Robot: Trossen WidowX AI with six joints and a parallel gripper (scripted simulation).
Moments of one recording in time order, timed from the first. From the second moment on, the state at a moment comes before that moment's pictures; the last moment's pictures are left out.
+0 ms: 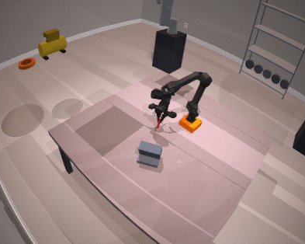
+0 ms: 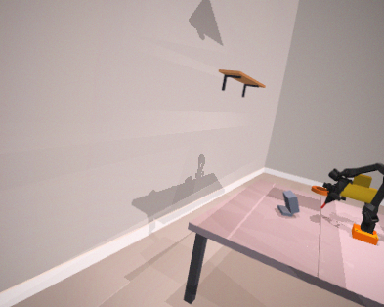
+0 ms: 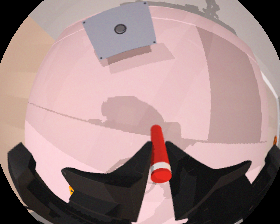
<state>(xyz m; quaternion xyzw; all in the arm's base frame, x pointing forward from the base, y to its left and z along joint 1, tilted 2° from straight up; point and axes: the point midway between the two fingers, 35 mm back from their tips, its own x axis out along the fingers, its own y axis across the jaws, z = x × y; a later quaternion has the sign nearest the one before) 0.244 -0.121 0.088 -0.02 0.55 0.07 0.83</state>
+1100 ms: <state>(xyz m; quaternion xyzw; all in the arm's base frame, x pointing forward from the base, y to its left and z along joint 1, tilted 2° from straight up) 0.283 -0.113 0.091 0.03 0.42 0.09 0.90</state>
